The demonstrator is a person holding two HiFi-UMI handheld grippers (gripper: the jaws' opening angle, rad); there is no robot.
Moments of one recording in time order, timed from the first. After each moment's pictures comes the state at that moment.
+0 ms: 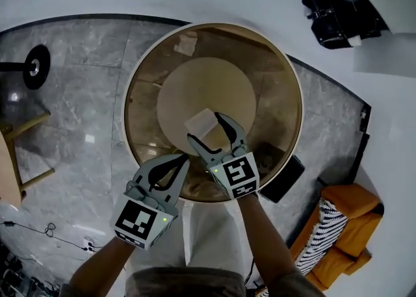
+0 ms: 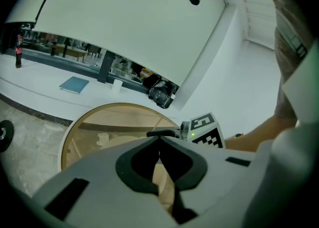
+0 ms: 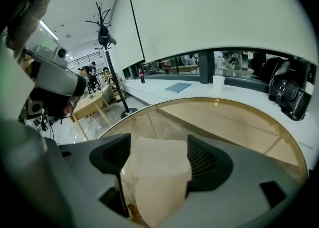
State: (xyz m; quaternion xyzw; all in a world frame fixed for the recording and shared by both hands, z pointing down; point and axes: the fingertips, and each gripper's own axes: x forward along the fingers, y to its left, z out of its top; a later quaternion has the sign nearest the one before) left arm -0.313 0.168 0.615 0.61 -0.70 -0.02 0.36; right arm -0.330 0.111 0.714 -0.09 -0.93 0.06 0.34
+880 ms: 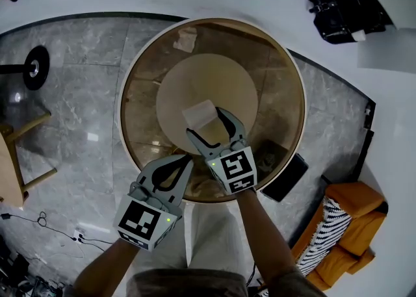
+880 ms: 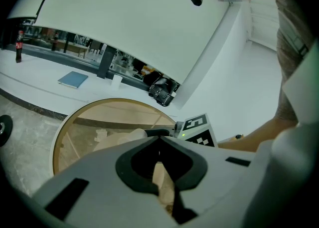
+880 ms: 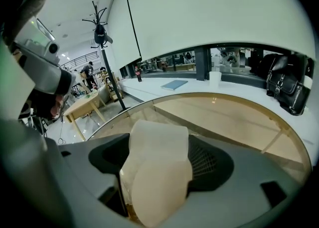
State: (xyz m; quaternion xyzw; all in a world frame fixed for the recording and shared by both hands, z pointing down) left arm -0.301 0.154 0.626 0.61 -0.70 -0.02 0.38; right arm -0.330 0.100 0.736 -0.08 -0.93 0.07 0.35
